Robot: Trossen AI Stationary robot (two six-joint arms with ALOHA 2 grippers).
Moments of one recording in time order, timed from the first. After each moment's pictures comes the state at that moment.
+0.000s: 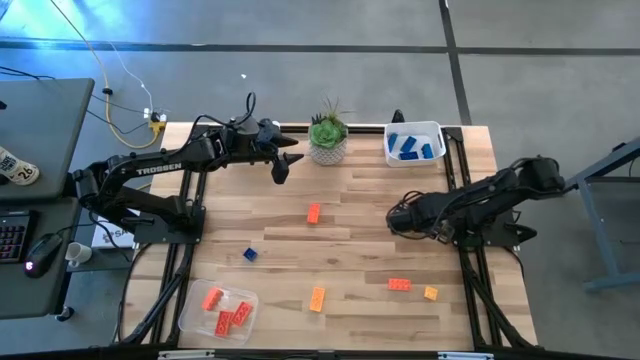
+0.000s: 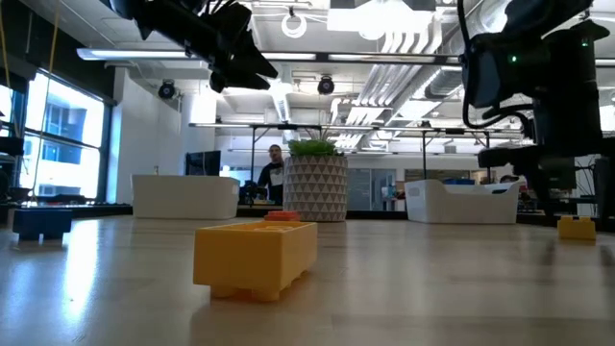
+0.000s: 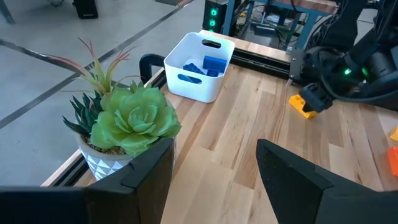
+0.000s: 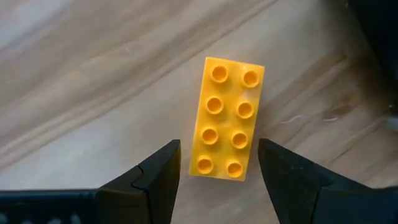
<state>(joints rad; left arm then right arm) 0.55 1.23 0.87 -0.06 0.08 -0.05 0.14 1.42 0.68 -1.00 0.13 2.28</state>
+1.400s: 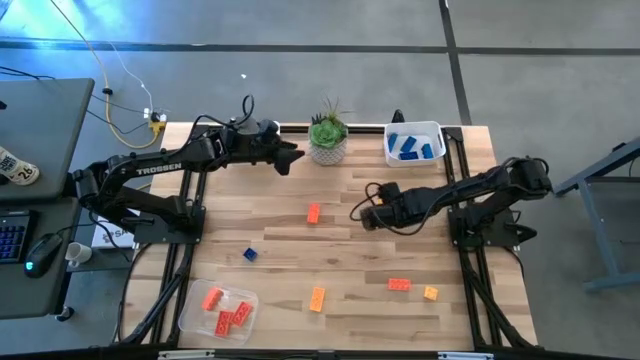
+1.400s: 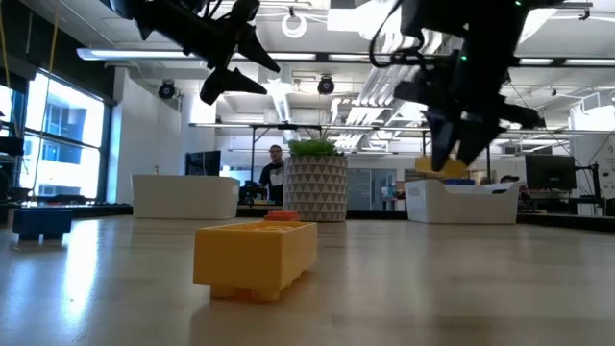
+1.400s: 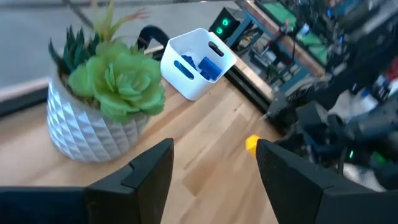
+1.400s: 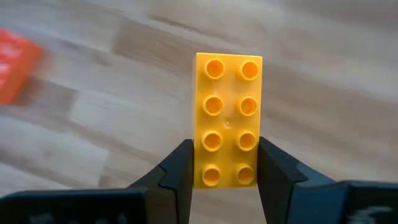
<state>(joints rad) 0.55 1.23 0.87 -0.06 0.09 -0.55 0.13 1.52 0.98 -0.85 0.42 1.34</state>
